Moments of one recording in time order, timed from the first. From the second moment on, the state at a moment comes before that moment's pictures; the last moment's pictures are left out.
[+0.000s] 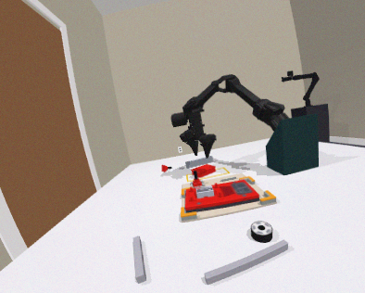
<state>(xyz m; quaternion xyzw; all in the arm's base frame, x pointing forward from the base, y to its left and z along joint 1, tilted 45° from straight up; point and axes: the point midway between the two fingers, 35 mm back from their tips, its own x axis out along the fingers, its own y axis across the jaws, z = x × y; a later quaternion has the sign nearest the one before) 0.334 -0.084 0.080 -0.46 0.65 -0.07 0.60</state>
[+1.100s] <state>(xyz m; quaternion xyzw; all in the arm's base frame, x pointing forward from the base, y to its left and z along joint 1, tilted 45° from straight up) 0.340 -0.103 0.064 -0.47 0.65 -0.07 0.59</state>
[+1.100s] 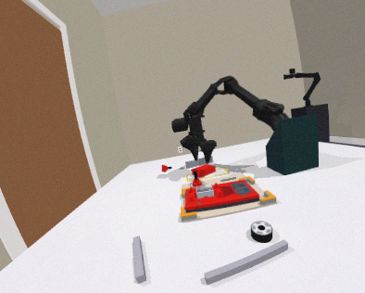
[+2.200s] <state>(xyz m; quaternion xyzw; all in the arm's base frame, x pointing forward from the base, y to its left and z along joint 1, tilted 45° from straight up) 0.342 -0.122 0.044 -0.47 0.65 -0.07 0.59</state>
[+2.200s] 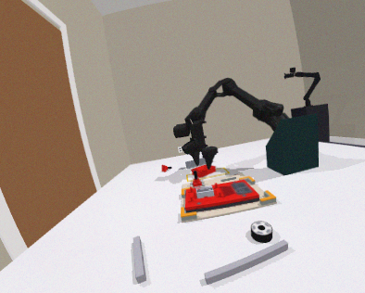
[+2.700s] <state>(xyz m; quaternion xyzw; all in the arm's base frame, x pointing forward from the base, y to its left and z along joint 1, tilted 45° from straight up) 0.343 -0.127 0.039 -0.47 0.65 -0.07 0.59</state>
